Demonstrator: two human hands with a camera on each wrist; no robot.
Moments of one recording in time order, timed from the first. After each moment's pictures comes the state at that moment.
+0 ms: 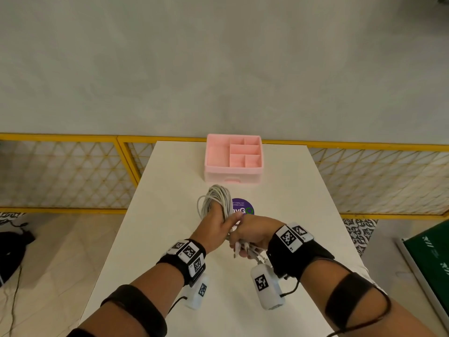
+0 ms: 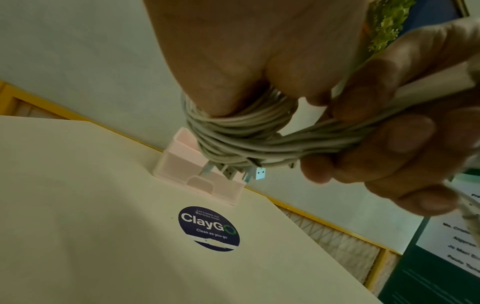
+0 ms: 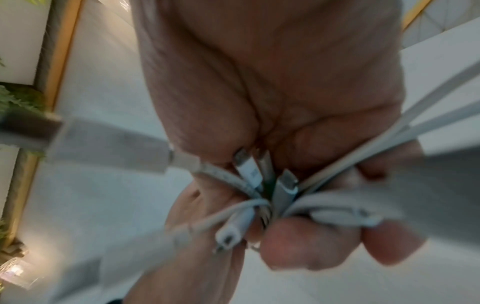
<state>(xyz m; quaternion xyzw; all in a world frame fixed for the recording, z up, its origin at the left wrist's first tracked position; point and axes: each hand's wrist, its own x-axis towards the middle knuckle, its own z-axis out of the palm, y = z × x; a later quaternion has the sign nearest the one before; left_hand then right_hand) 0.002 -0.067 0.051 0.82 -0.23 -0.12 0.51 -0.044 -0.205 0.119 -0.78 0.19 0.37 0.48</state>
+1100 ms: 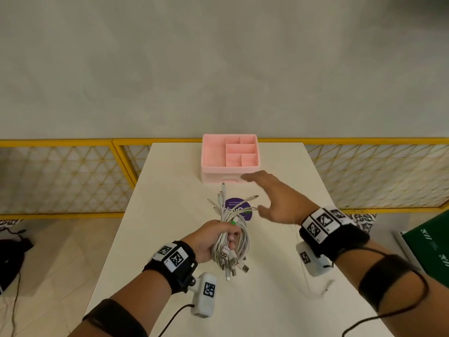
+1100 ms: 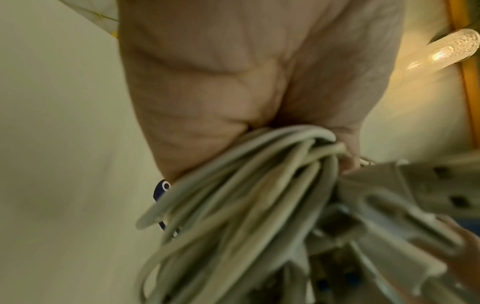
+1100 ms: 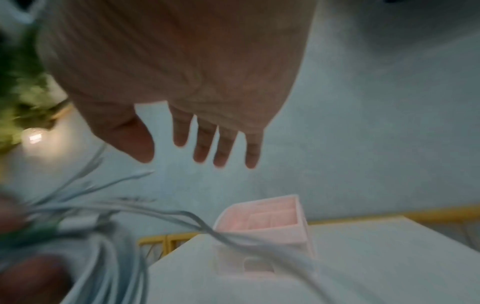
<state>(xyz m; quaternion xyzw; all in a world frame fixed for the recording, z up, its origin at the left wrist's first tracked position) -0.015 -0.062 0.085 0.58 -0.01 -0.49 0.65 -0.042 -0.288 0.149 -0.95 -0.13 0.01 0.29</state>
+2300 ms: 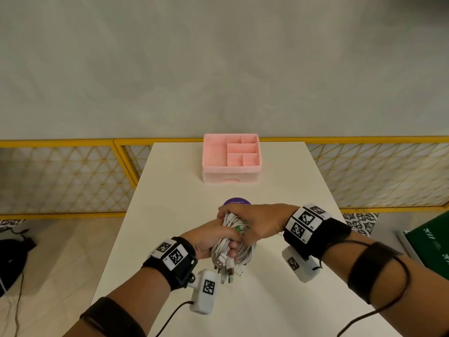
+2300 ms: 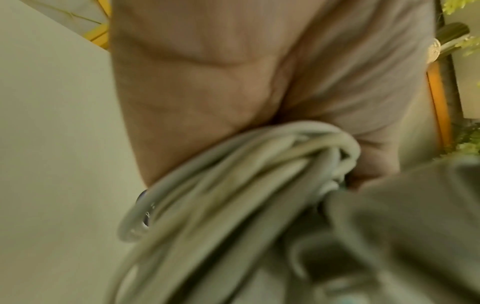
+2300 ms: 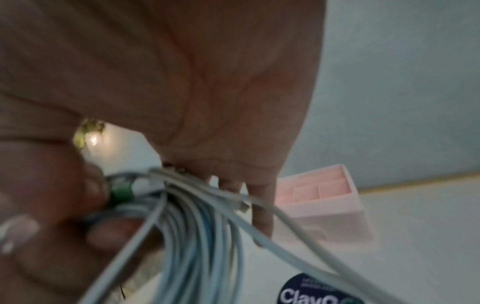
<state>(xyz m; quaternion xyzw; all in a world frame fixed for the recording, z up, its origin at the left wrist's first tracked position) -0.015 -0.058 0.102 0.57 -0.12 -0.53 0.62 -0.035 -0.239 0.151 -0.88 -0.18 0.31 0.32</state>
